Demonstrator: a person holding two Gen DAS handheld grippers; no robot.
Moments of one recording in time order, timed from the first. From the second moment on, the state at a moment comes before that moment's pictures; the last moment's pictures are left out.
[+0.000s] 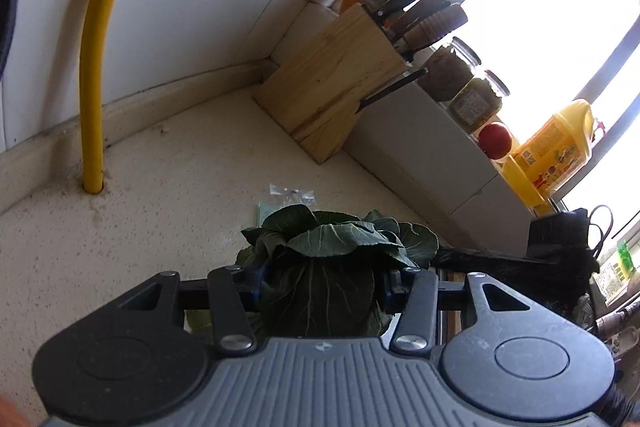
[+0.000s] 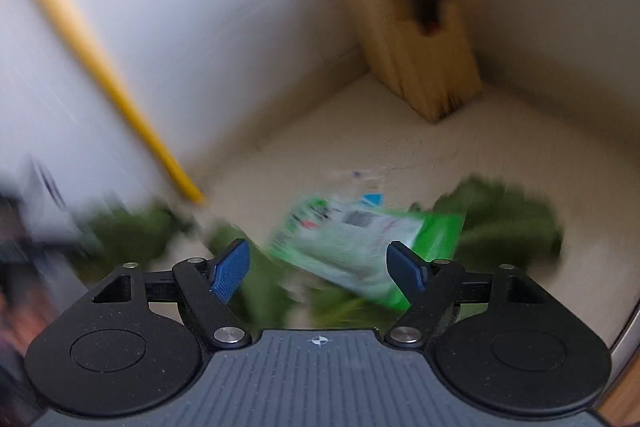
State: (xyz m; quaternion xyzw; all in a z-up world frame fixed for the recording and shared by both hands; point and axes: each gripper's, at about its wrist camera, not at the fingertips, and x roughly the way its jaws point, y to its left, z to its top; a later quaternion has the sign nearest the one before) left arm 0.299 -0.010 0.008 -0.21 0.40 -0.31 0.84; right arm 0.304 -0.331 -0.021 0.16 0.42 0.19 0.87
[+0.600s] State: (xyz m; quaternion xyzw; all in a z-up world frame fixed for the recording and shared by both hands) left arm 0.316 -0.010 -0.012 -0.21 0.43 -0.32 0.82; right arm 0.356 -0.299 -0.050 -0.03 0.53 0.22 0.82
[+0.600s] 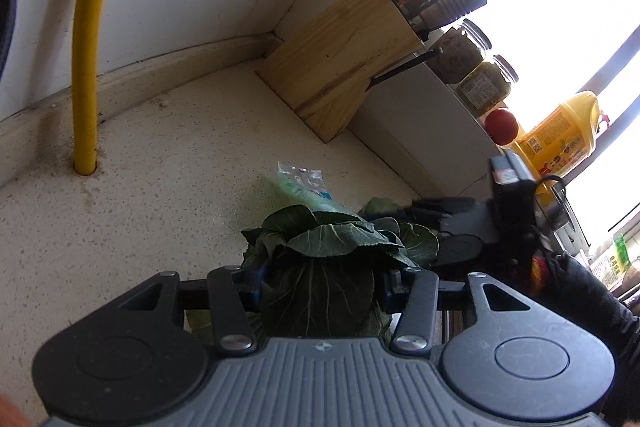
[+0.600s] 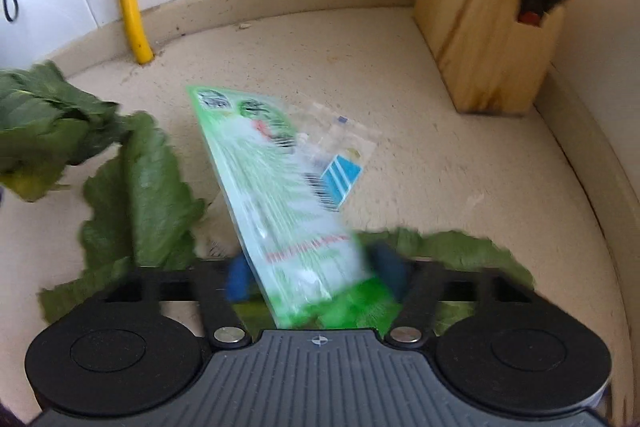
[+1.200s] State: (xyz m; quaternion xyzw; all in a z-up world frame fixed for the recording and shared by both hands) left arm 0.320 -0.015 -0.020 -0.23 0.44 -0.31 0.81; right arm 0.331 -0.345 -0.077 0.39 0.45 0.25 0.76
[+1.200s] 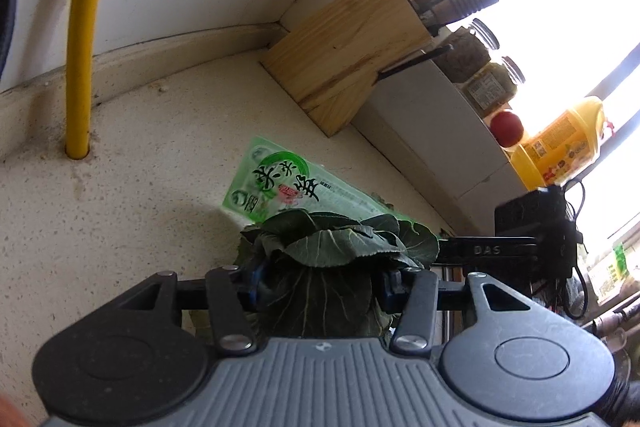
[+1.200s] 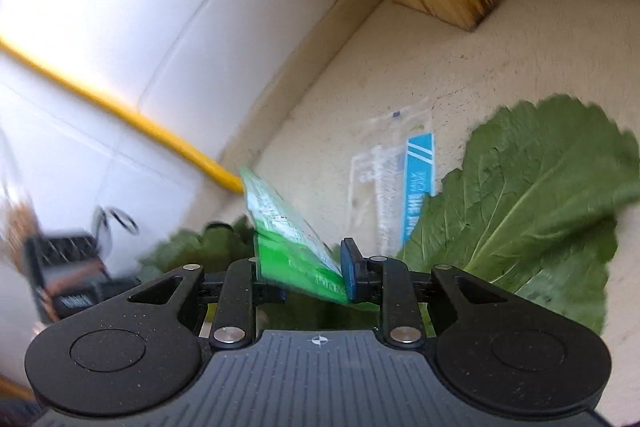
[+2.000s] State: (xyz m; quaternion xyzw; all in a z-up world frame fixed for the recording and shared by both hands) left arm 0.322 0.001 -0.031 -0.27 0.41 -0.27 0.83; right arm 0.335 -0.313 -0.148 0.67 0.37 0.26 0.59
